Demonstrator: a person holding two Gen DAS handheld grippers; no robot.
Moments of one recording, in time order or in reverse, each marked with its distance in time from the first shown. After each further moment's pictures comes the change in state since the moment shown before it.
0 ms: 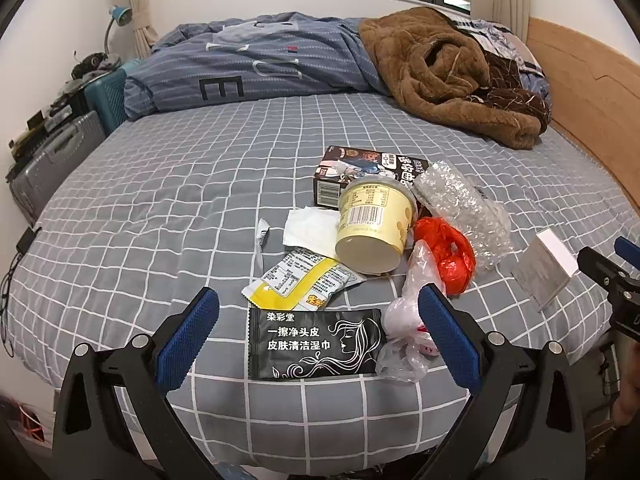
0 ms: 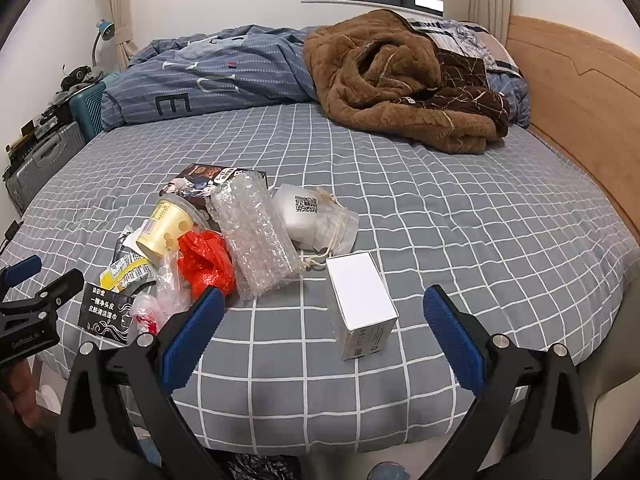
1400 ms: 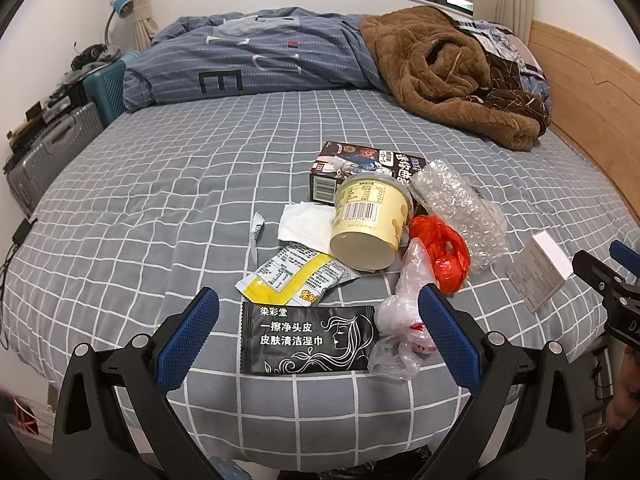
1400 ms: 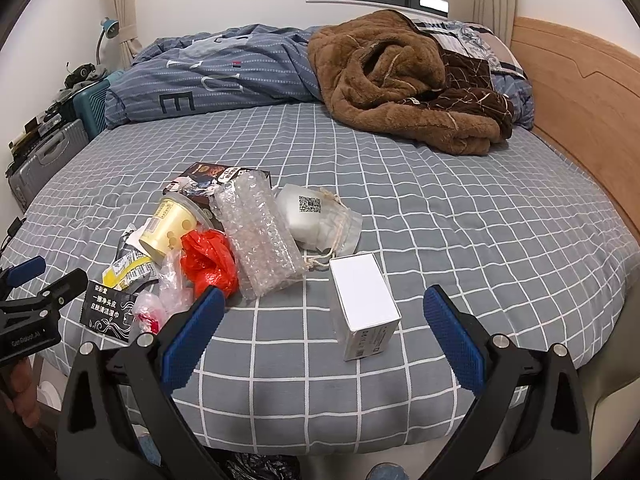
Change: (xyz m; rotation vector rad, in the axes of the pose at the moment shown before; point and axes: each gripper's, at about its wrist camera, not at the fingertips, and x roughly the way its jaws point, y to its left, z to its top) left arm 0.000 -0.003 -0.001 -0.021 0.018 -0.013; right arm 0.000 0.000 0.001 -0.009 0.000 0.011
